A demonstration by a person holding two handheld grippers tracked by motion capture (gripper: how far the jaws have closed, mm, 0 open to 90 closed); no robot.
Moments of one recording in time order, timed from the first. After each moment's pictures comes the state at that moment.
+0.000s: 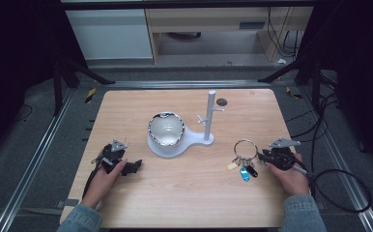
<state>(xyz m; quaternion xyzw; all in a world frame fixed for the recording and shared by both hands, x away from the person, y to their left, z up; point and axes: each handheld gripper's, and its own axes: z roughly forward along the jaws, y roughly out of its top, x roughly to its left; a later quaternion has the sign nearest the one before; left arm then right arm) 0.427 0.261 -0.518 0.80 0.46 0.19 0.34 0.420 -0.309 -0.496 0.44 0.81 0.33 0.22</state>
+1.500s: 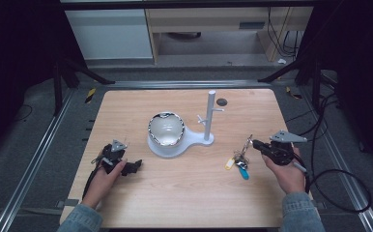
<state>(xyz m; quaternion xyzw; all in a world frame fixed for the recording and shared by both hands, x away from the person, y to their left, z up) 0.427 0.261 -0.518 0.80 0.46 0.19 0.34 0.406 -0.279 -0.440 0.42 0.76 0.44 0.24</state>
